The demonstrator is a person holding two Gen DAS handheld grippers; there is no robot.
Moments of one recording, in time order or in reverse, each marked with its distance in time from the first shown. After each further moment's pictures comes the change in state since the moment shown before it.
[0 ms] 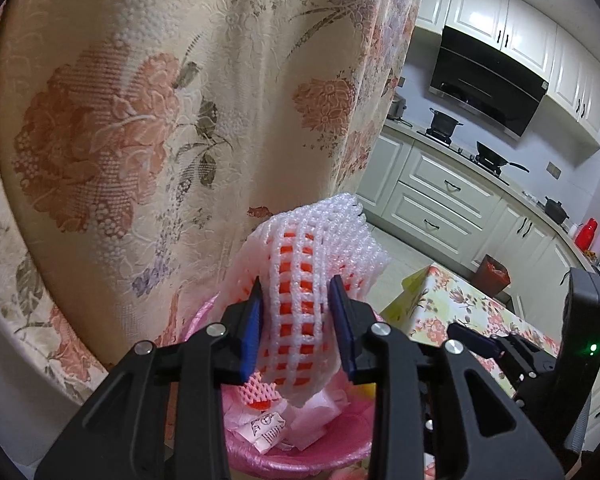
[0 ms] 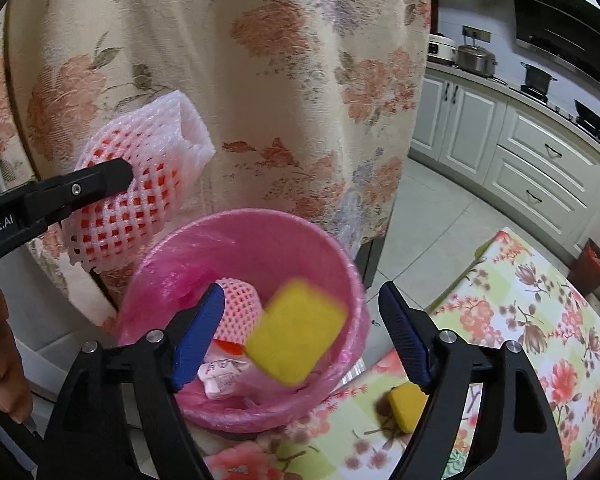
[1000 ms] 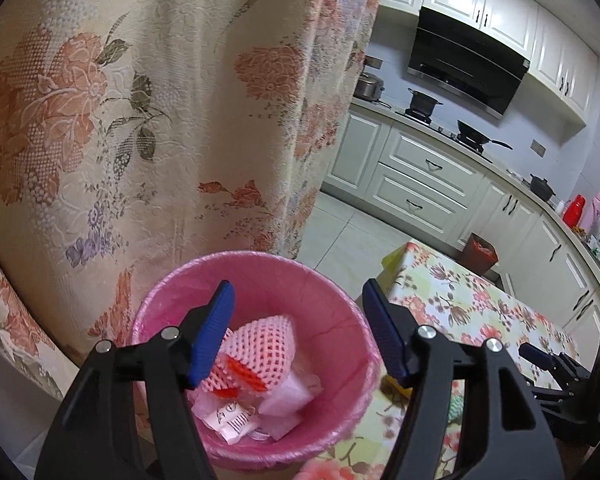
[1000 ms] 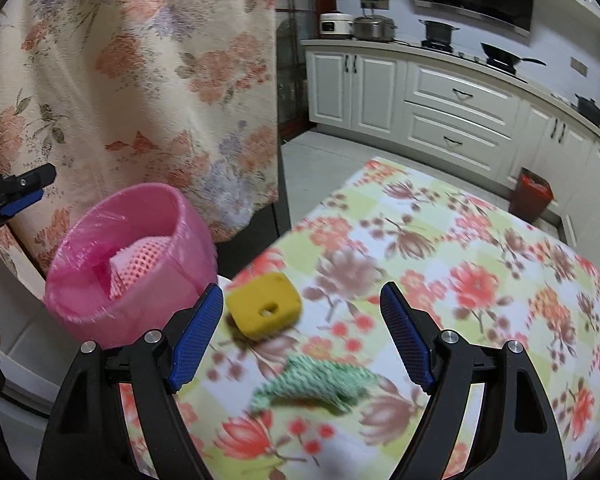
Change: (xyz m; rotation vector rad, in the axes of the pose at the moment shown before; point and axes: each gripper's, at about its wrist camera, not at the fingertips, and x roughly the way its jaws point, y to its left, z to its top) left arm 0.009 -0.037 -0.018 0.056 0.044 -0.058; right arm -0.074 -0.126 -0.091 0.225 0.019 -0.206
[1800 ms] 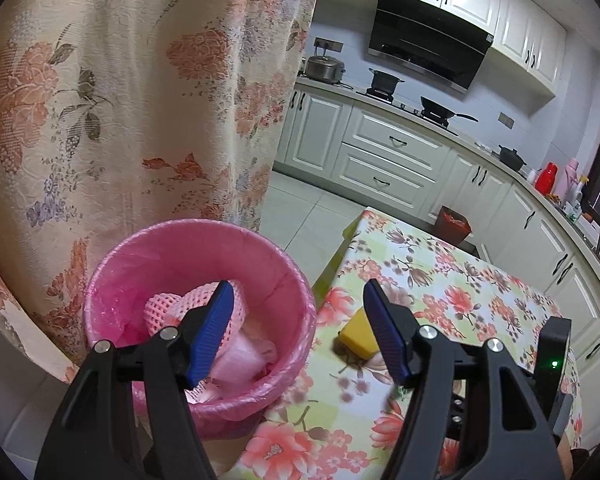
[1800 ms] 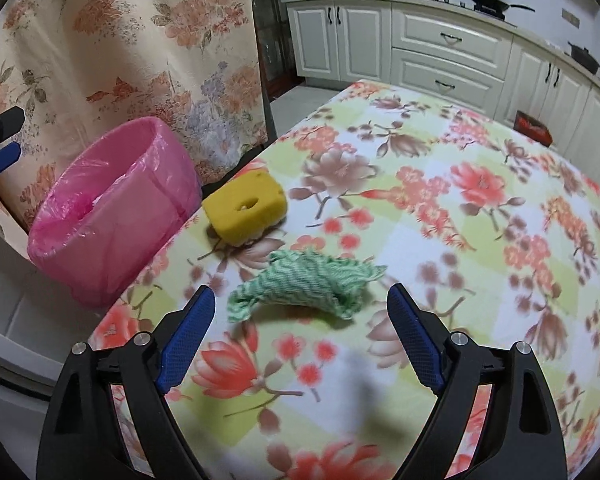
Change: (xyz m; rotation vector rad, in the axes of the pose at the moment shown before) left arm -0.011 -0.047 -0.034 0.081 0.043 -0.094; right arm 0.025 -0.008 -0.066 0.084 0.153 0.018
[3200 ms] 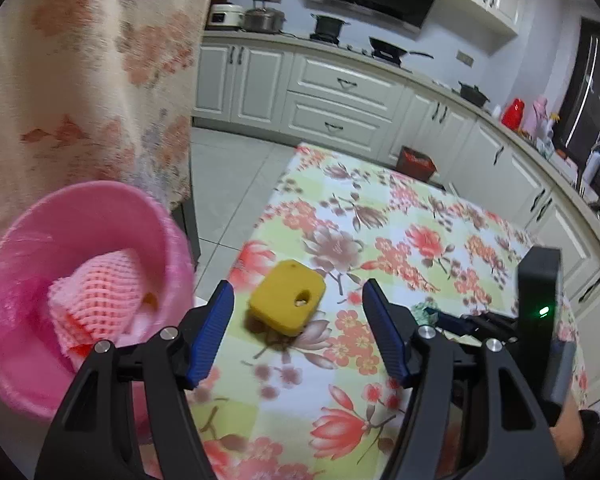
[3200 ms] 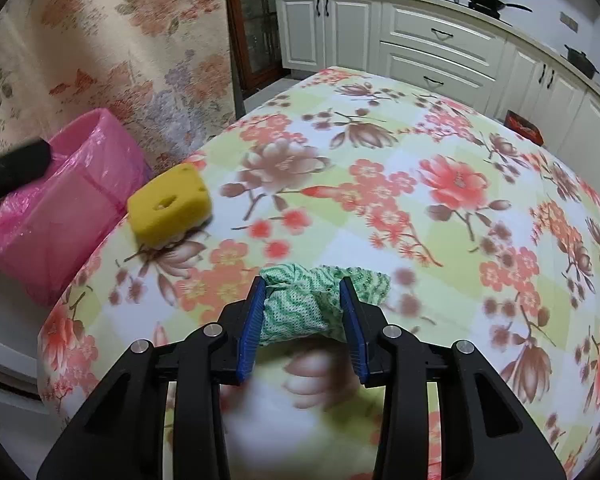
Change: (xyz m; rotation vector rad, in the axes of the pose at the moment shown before) left arm 0.093 -0.087 -0.038 0.151 0.181 -0.129; right arm 0.031 -0.052 0.007 -0.020 0.019 -0.063
